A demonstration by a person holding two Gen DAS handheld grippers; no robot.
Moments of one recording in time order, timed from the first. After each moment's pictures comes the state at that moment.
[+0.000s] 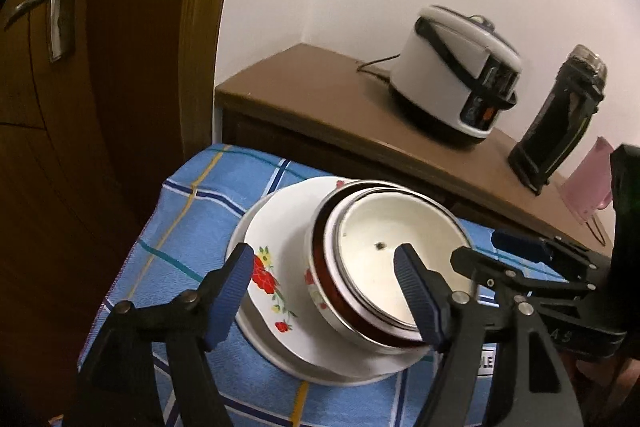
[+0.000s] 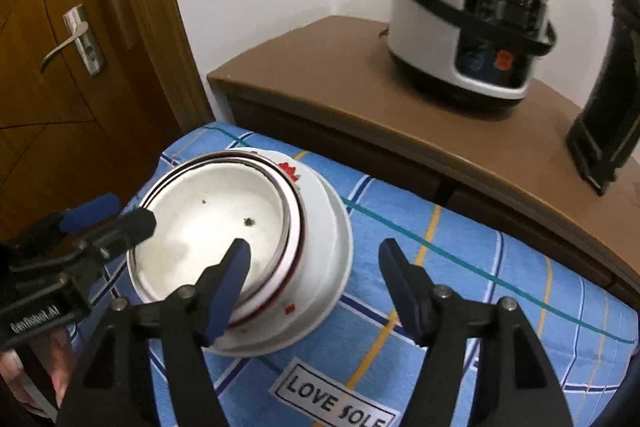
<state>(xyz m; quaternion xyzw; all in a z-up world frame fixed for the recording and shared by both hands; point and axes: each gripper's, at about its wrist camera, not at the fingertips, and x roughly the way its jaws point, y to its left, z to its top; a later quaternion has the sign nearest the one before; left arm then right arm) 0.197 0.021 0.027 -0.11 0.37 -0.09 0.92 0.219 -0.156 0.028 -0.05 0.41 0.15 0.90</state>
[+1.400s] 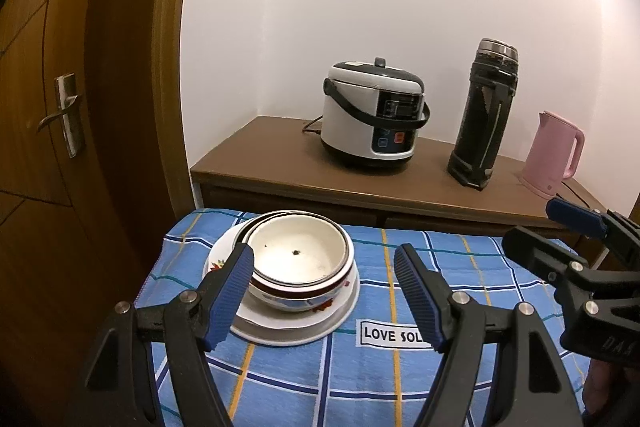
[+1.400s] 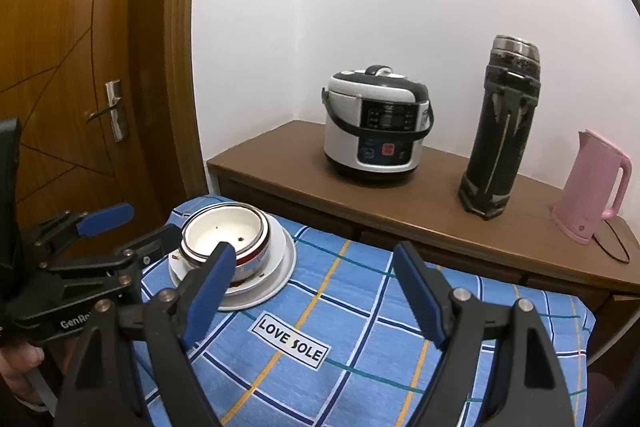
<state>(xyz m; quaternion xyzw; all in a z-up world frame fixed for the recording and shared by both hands) 0.090 -0.044 0.094 -0.03 0.26 -0.11 0.96 0.057 -0.207 0.109 -0.05 0.23 0.08 0.97</state>
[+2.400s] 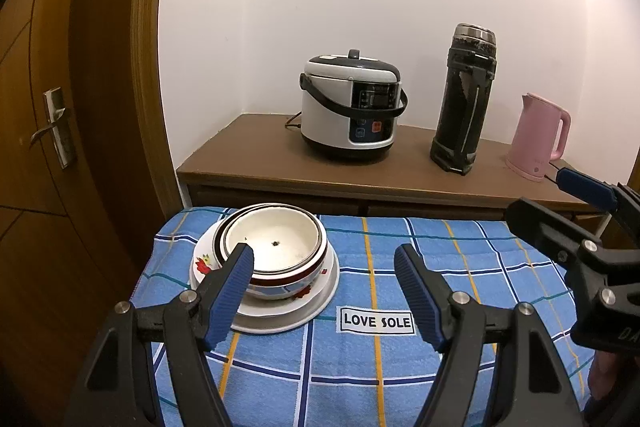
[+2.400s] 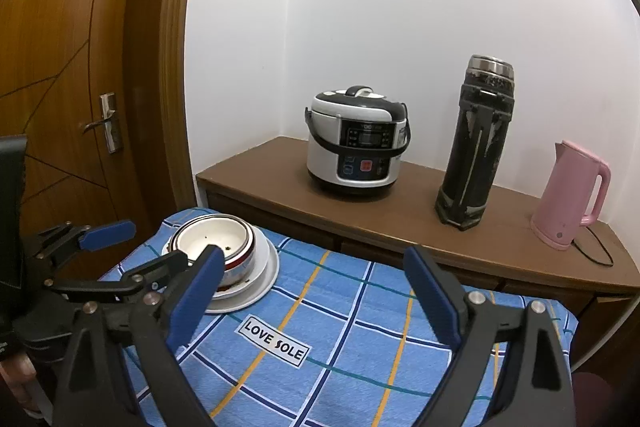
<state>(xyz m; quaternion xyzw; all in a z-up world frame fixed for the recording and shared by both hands) 0.076 -0.064 0.099 0.00 0.27 -0.13 0.95 0.035 -0.217 0.121 -0.06 0.20 0.06 0.98</state>
